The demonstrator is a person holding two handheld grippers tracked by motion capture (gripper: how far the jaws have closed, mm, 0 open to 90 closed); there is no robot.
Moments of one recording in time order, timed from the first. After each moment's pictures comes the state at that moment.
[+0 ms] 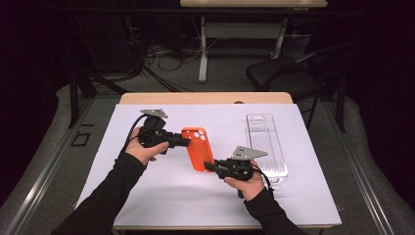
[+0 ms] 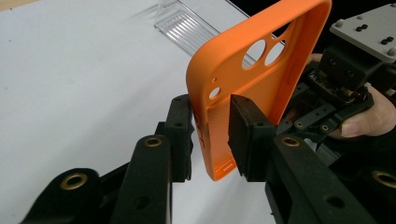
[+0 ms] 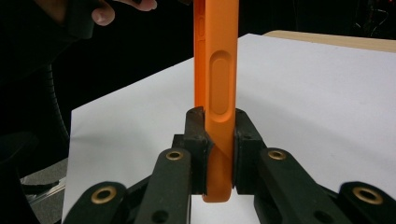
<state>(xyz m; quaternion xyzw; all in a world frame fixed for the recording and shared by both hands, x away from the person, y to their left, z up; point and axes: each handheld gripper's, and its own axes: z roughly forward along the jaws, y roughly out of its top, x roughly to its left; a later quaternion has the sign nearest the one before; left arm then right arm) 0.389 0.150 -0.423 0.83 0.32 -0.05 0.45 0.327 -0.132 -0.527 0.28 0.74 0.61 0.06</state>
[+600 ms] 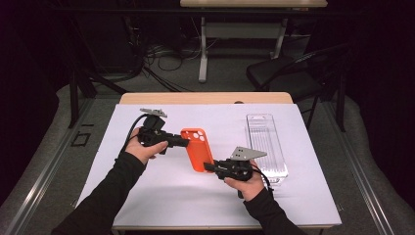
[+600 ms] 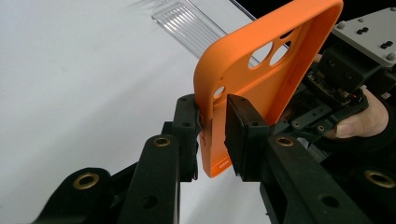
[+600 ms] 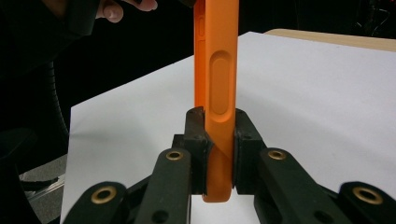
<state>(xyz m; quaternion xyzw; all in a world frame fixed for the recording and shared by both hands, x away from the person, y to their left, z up) 0.394 0.153 -0.427 0.83 0.34 -0.07 0.44 0.327 -0.130 -0.528 0.28 0.74 0.61 0.06</state>
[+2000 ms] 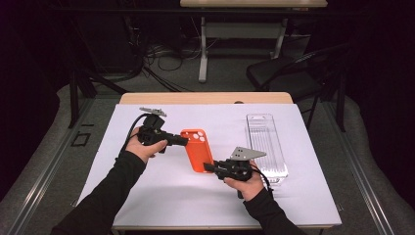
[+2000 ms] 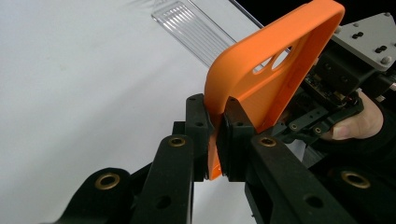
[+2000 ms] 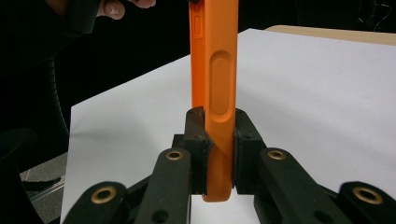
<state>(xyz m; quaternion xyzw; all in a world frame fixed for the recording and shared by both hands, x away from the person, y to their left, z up) 0.398 0.155 -0.429 0.83 0.34 -0.08 0.45 0.328 -0.130 -0.531 0.28 0.74 0.60 0.05</state>
